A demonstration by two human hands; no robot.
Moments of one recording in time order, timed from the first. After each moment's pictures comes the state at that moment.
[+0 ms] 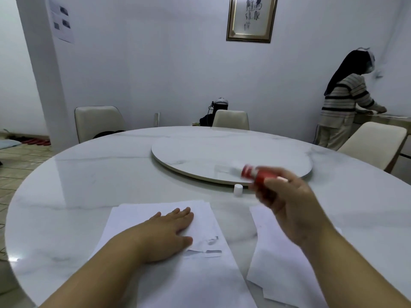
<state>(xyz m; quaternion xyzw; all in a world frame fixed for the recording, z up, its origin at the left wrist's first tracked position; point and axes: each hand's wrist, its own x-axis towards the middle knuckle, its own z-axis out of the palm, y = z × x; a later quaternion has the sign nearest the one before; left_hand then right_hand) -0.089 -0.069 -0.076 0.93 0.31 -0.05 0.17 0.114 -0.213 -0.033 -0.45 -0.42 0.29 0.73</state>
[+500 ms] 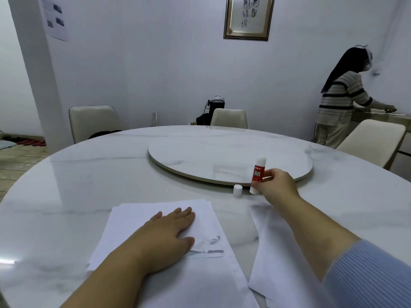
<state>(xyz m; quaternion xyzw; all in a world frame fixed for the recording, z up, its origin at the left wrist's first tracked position) -0.081 -0.066 -0.089 0.94 0.30 0.06 0.18 0.176 -0.140 -0.051 -0.80 -0.31 0.08 0.50</state>
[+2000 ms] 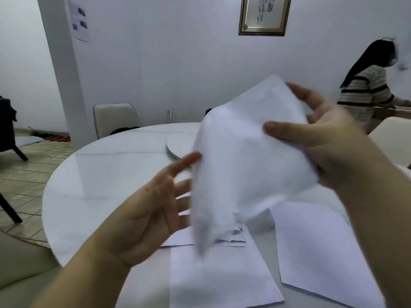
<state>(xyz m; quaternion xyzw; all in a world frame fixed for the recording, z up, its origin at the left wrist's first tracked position) -0.145 -0.107 -0.035 0.56 0.00 0.30 0.77 0.075 -0.222 0.063 -0.45 -0.50 0.22 0.70</state>
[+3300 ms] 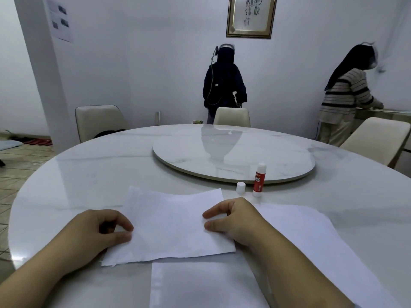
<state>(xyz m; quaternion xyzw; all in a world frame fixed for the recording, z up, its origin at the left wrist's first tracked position) -0.193 -0.037 -0.080 0.84 0.40 0.27 0.25 0.069 -0.161 -0.069 -0.74 -0.43 0.31 0.42</state>
